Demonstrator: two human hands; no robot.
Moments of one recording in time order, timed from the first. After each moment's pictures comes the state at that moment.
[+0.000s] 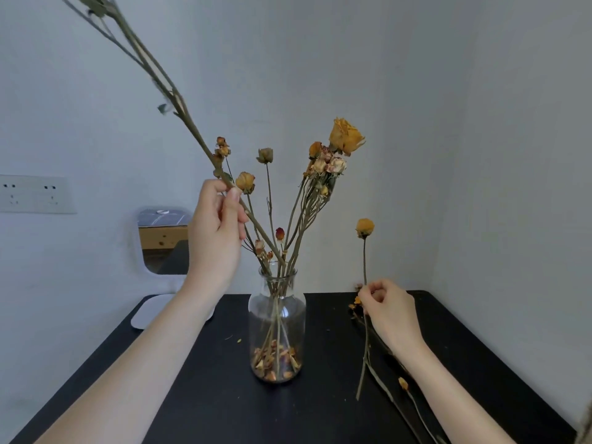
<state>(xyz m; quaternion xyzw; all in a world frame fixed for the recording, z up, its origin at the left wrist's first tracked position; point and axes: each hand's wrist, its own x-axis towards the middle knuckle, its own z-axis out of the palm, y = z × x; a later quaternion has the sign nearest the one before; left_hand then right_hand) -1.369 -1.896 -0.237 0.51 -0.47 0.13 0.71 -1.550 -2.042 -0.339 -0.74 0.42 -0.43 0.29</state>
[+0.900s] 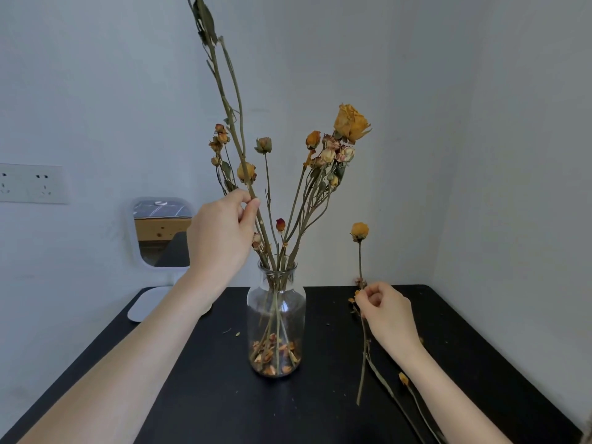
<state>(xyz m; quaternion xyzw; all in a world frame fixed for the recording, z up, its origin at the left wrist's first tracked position) -1.360 -1.908 -0.241 0.68 -0.46 0.29 0.49 -1.545 -2.046 -0.355 -0.76 0.43 -0.40 0.28</state>
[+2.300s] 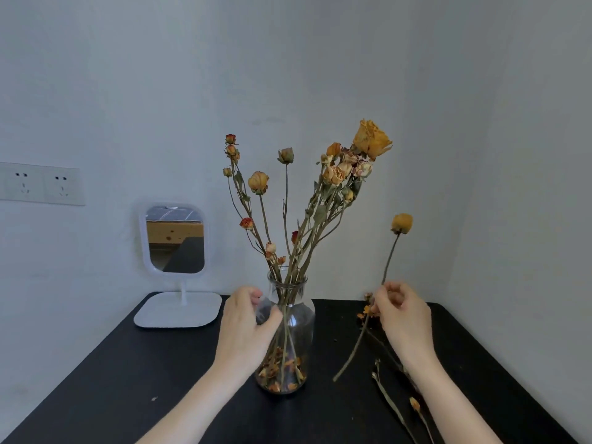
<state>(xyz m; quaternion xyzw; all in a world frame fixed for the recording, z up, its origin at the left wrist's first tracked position) -1.356 -1.919 -0.370 0.74 -0.43 0.05 0.52 -1.539 -2.044 -0.334 -0.69 0.36 -0.51 0.37</state>
